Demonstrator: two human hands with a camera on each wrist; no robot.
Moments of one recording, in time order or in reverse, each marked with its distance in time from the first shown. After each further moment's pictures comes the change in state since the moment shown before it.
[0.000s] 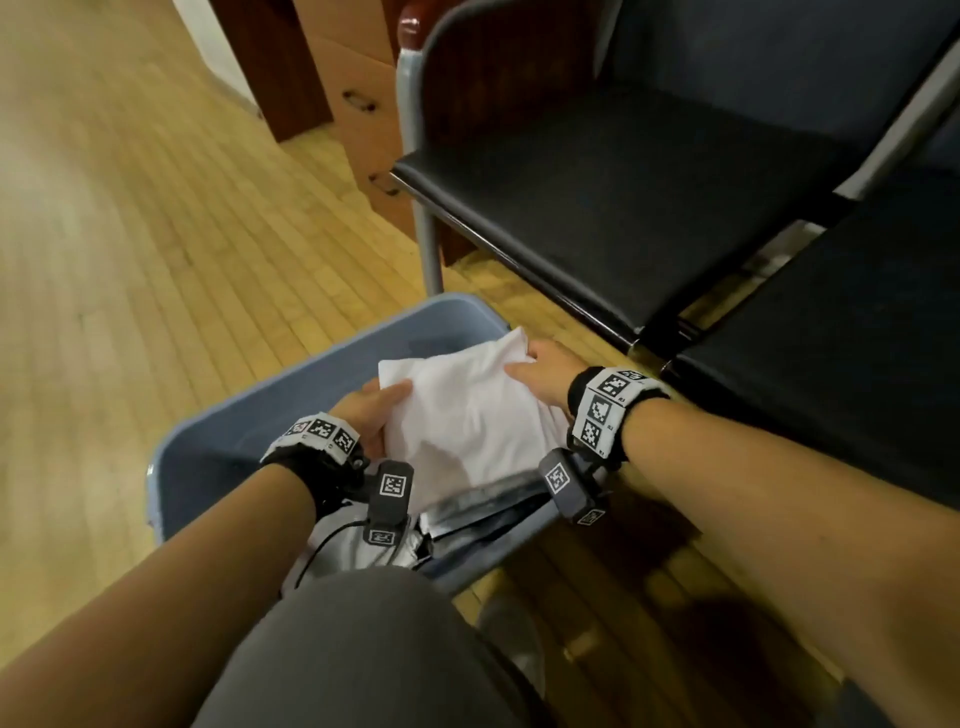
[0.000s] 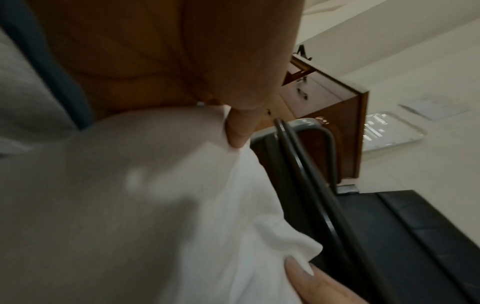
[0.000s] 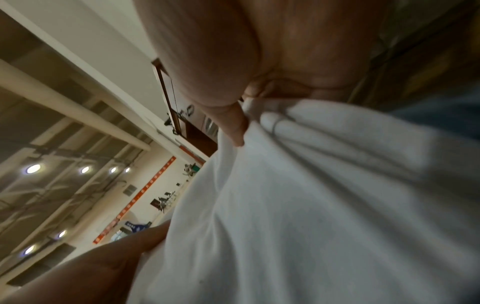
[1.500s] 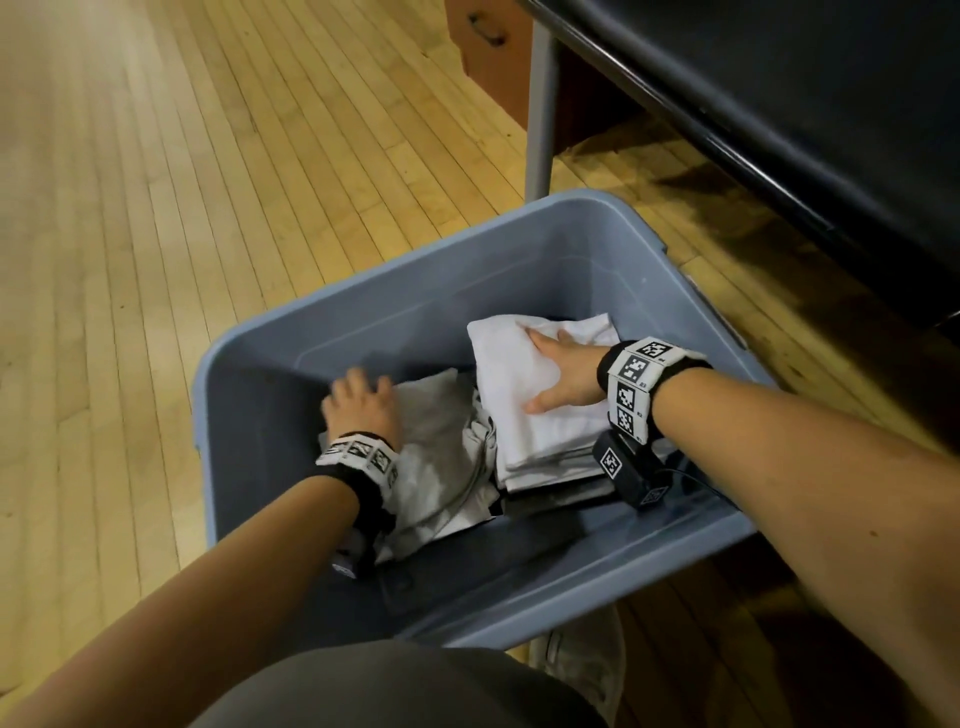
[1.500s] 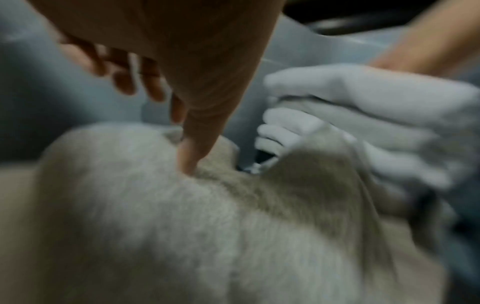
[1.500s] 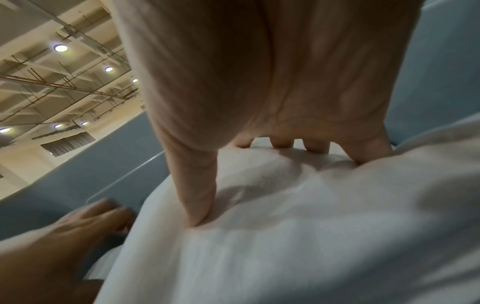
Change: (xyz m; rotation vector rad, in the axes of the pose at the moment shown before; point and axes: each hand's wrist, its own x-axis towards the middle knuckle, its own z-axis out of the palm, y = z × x) left_hand 0.072 -0.117 -0.104 1.527 0.476 0.032; right_hand 0.115 0.029 0.133 -0.747 -0.562 -0.095
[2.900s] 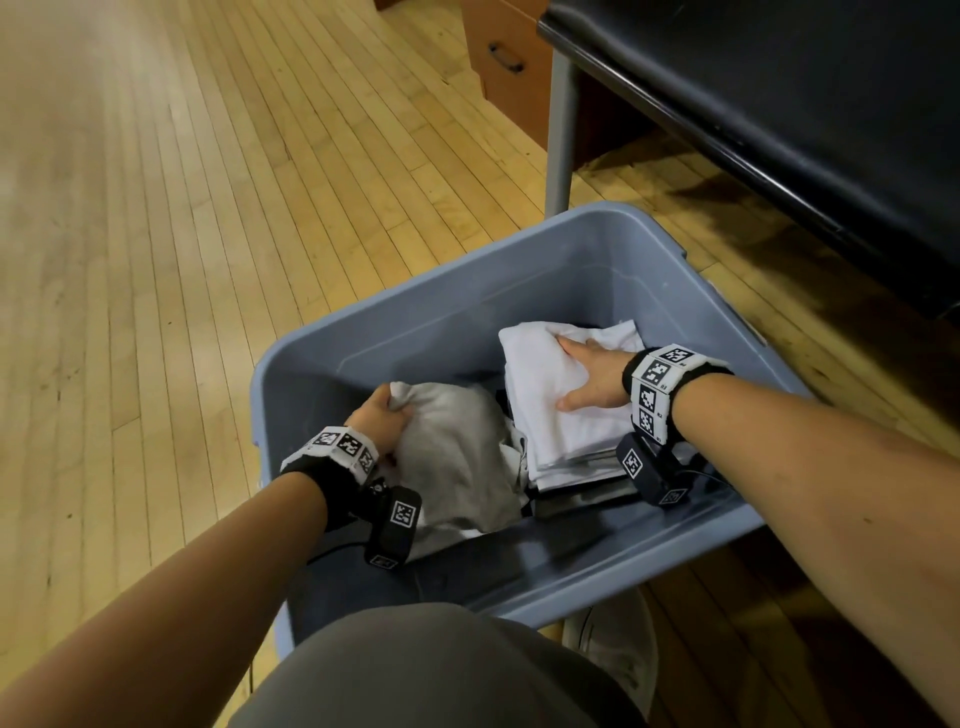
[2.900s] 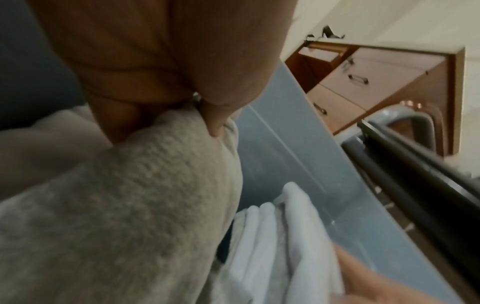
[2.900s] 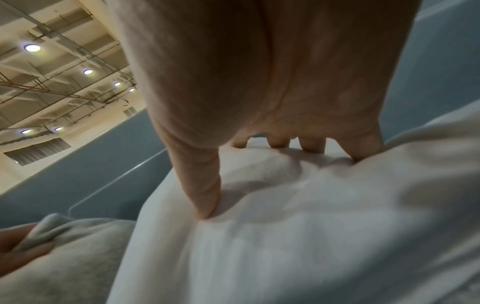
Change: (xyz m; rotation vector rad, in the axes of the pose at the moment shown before) left_hand -0.028 -0.046 -0.023 -0.948 -0.229 -0.174; right_hand -0.016 0.000 0.015 0.081 0.052 0.027
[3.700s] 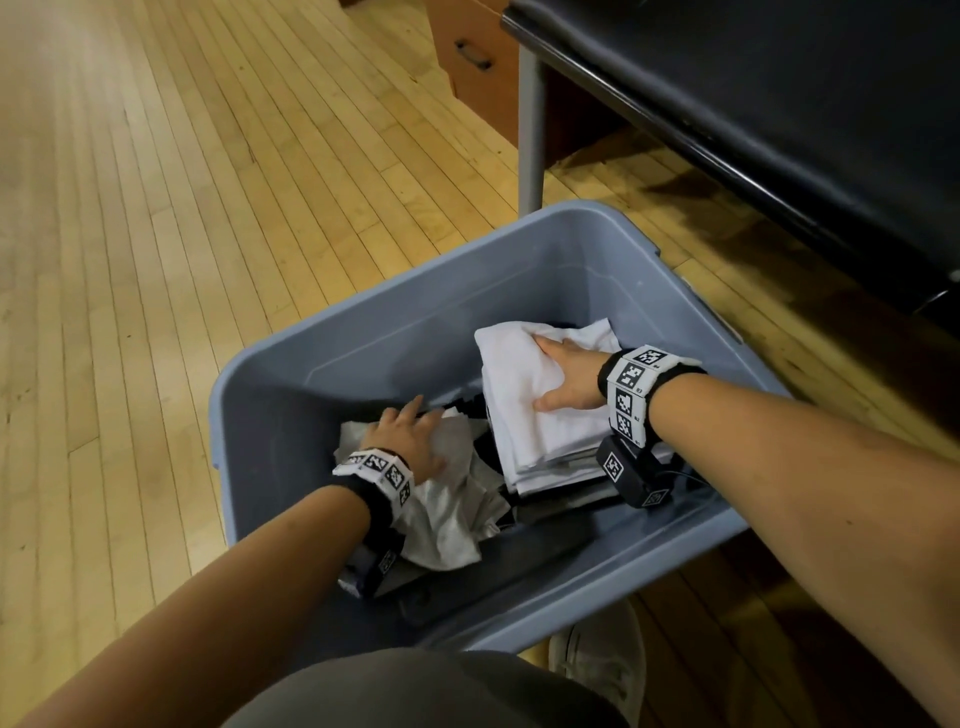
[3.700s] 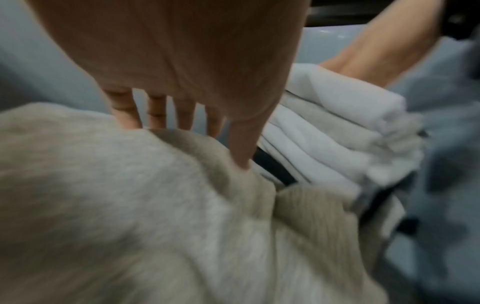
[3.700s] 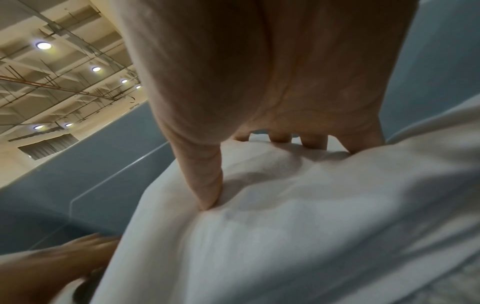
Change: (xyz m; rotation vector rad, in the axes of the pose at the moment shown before) left_hand 0.021 0.000 0.055 1.077 -0.113 0.344; right_hand 0.016 0.002 0.002 0.012 0.022 -0.007
